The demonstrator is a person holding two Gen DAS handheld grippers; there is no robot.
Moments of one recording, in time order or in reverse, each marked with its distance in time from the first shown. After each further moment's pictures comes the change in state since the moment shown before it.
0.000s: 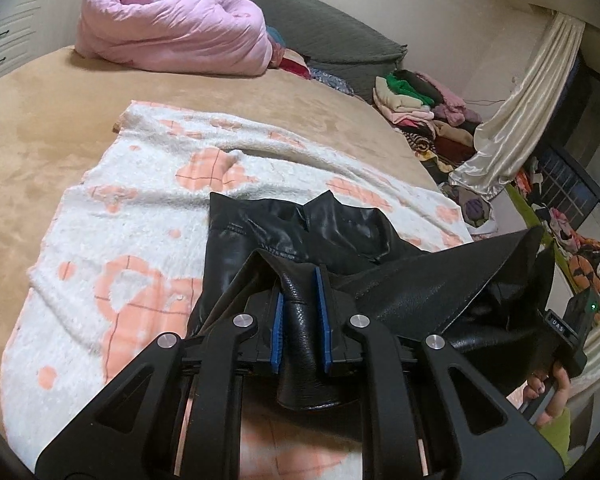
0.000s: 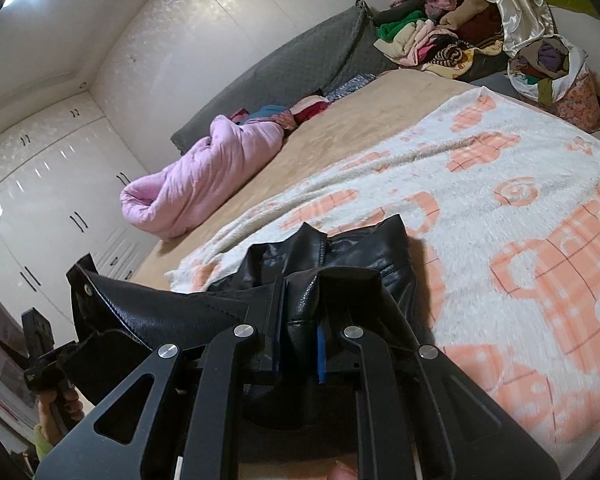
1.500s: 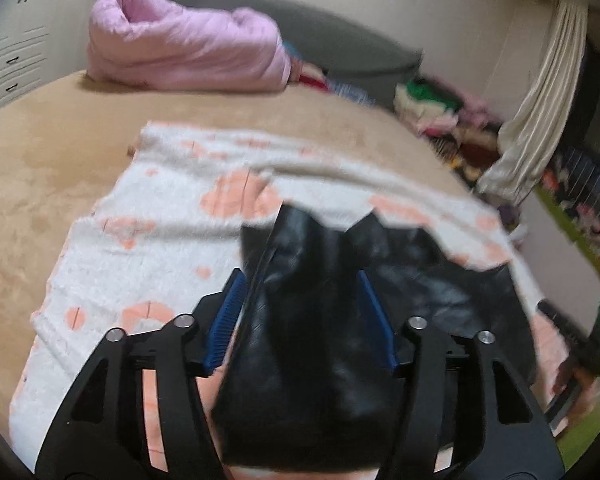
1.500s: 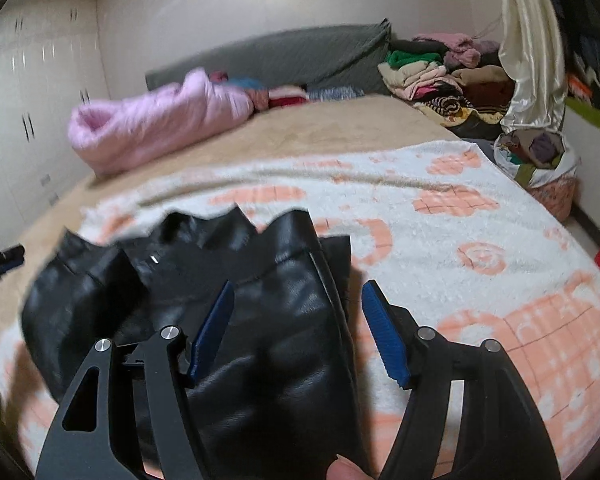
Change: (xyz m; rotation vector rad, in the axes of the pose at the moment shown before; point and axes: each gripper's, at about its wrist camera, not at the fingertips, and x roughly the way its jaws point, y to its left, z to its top) left arm 0.047 0.025 0.012 0.065 -0.044 0.122; right arm 0.065 -0.007 -0.002 -0.362 0.046 -0.287
